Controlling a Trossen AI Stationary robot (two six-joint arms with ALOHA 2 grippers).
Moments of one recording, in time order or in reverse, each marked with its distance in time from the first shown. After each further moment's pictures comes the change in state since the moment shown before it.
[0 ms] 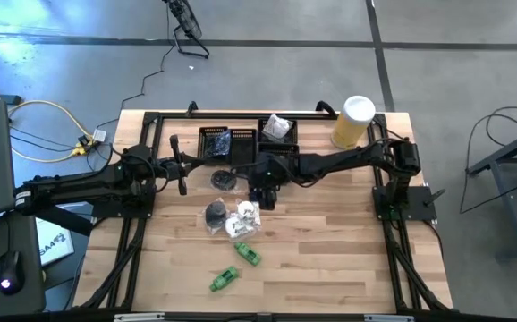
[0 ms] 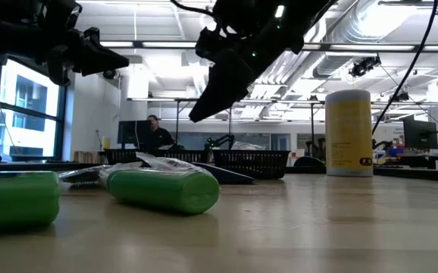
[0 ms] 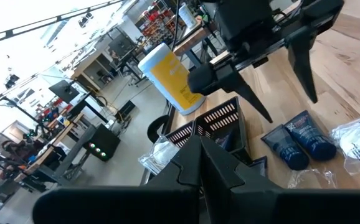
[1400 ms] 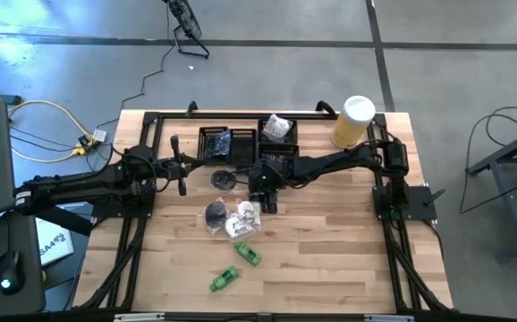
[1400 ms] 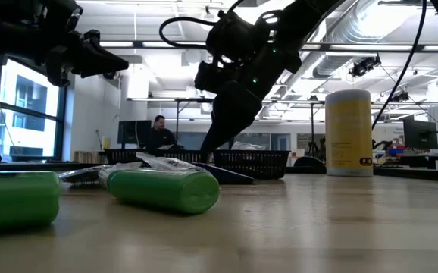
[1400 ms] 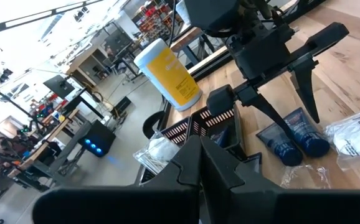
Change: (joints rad) left arm 0.000 0.000 0.001 -0.023 0.000 -0.017; right arm -0.010 0.092 0.000 -0.064 -0.062 0.021
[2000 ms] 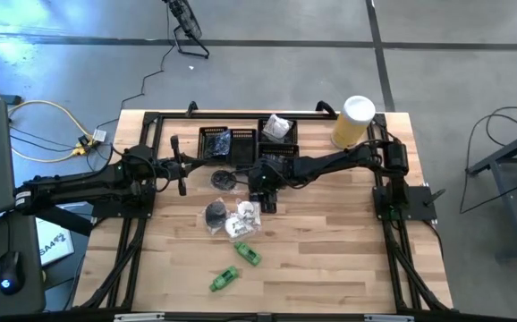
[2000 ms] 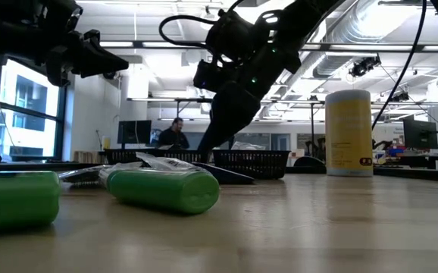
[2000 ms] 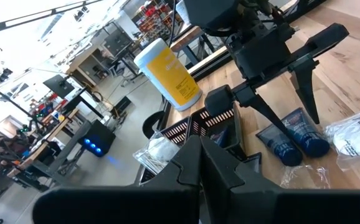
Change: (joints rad) left arm 0.000 0.000 0.000 0.000 0.000 -0.002; right arm 0.003 0.002 0.000 0.020 0.010 -0.019
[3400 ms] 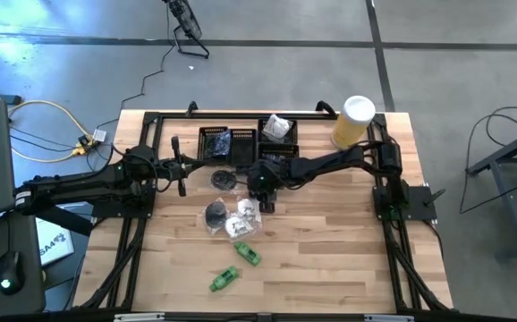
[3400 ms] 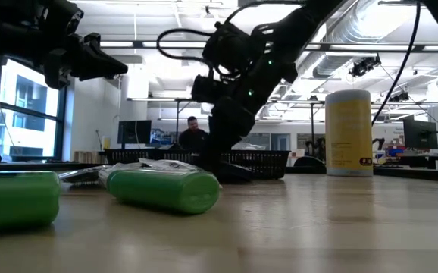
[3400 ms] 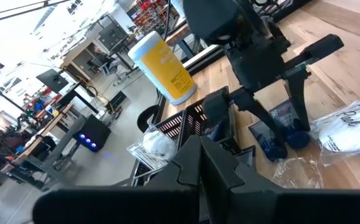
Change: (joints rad) left arm 0.000 0.000 -0.001 -0.031 0.000 -0.005; right arm -0.015 0.044 0.000 0.030 0.023 0.019
